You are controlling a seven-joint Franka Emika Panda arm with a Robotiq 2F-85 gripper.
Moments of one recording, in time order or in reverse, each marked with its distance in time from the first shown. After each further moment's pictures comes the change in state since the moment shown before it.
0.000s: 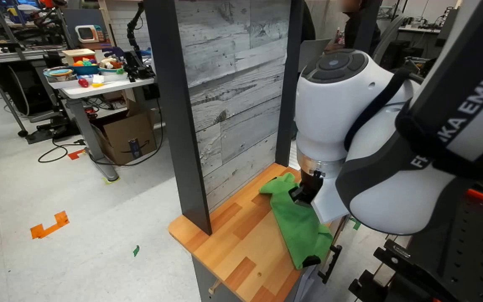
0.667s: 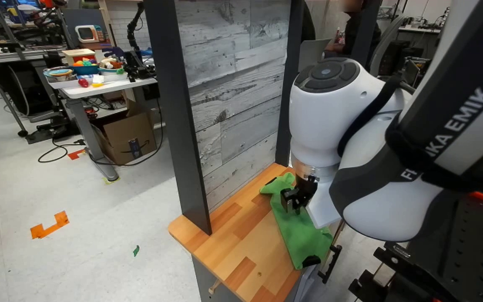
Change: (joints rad) arm 0.007 0.028 0.004 0.030 0.000 0.007 0.000
